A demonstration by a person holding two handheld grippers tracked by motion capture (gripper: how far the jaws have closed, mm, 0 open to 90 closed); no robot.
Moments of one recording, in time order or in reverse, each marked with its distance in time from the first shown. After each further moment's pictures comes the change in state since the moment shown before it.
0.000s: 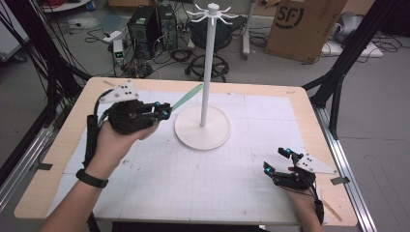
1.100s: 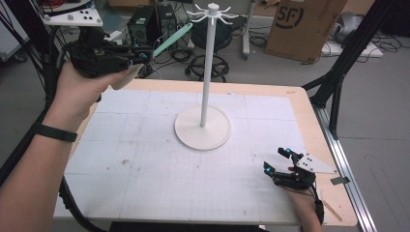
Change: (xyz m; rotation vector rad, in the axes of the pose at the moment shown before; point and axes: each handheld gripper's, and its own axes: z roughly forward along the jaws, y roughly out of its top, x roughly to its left) left arm 0.033 0.114 -0.040 -0.046 -0.012 0.046; right arm 0.000 0.000 0.000 0.002 0.006 0.007
